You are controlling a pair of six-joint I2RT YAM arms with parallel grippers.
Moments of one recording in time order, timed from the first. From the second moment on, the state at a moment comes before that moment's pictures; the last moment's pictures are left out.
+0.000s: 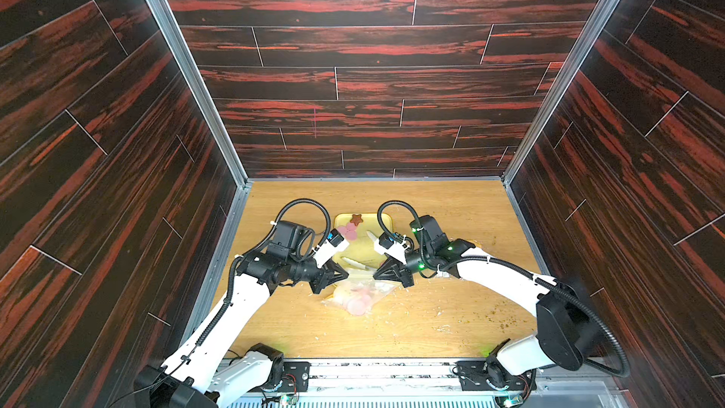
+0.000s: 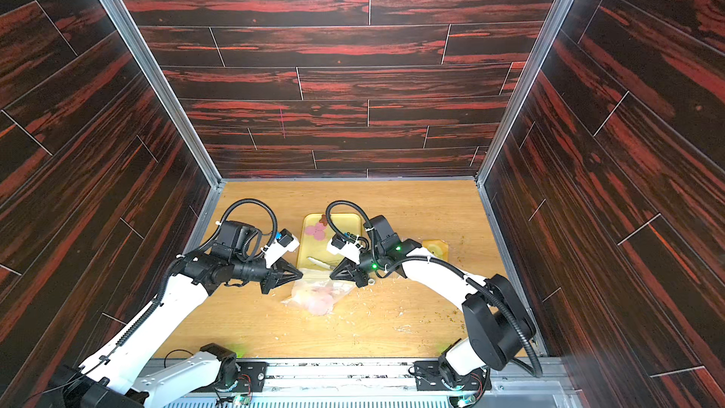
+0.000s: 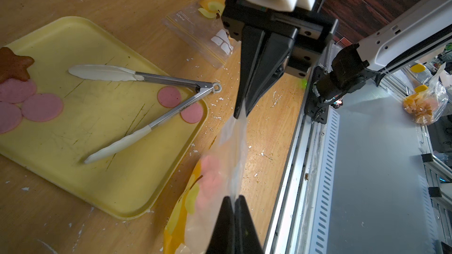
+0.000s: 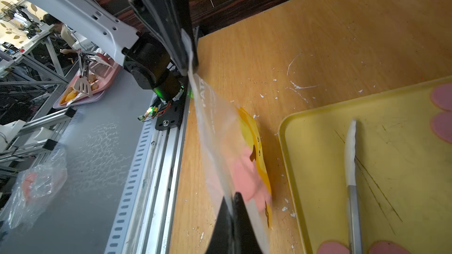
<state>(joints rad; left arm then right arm) -0.33 1.07 0.94 -0.81 0.79 0.33 0.67 1.50 0.97 -0.31 -0.91 -0.35</state>
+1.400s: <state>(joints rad) -0.32 1.01 0.94 -0.82 0.63 0.28 0.59 1.39 0.82 -0.31 -0.82 -0.28</state>
